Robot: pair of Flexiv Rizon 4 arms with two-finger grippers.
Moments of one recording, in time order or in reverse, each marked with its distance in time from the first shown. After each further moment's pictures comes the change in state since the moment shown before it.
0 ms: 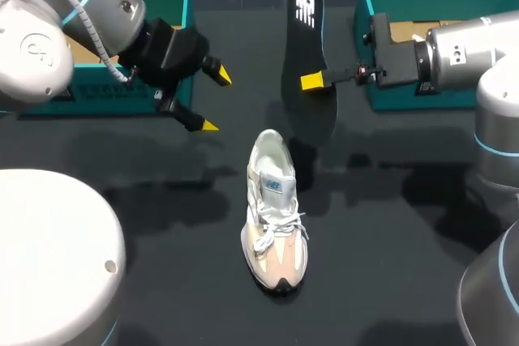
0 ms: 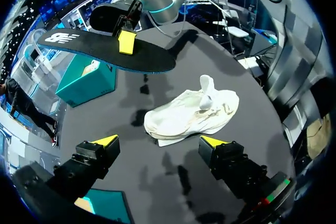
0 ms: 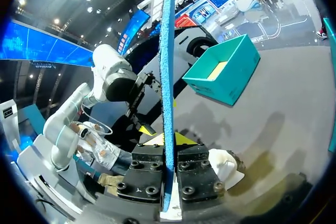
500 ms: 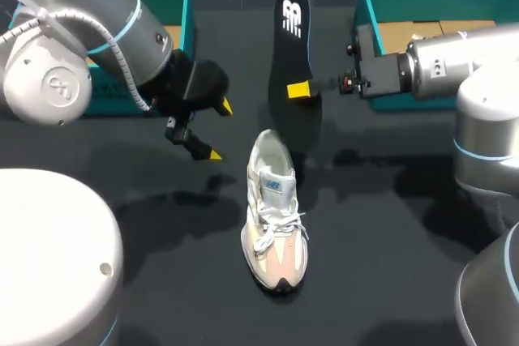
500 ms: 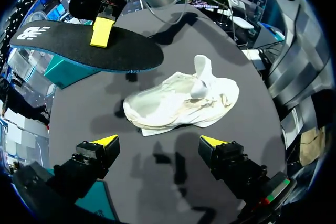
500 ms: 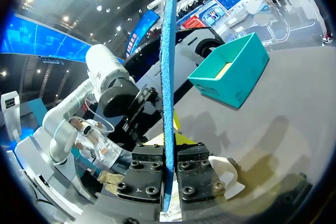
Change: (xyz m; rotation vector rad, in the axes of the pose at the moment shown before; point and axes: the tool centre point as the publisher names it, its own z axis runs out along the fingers) left arm 0.031 0.015 0.033 -0.146 0.024 -0.058; right arm -0.017 -0.008 0.025 -0.012 0.066 -0.040
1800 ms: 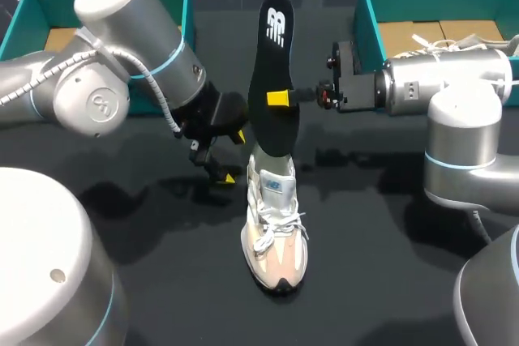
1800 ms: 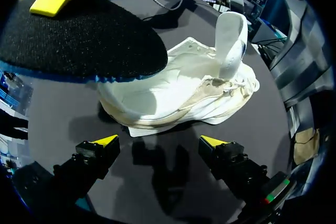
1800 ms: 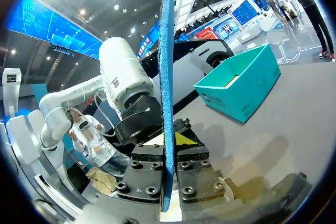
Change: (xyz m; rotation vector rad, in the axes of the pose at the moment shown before) left arm 0.000 0.024 0.083 -0.059 0.098 -0.024; right arm -0.015 -0.005 0.036 -0.077 0.051 -0.141
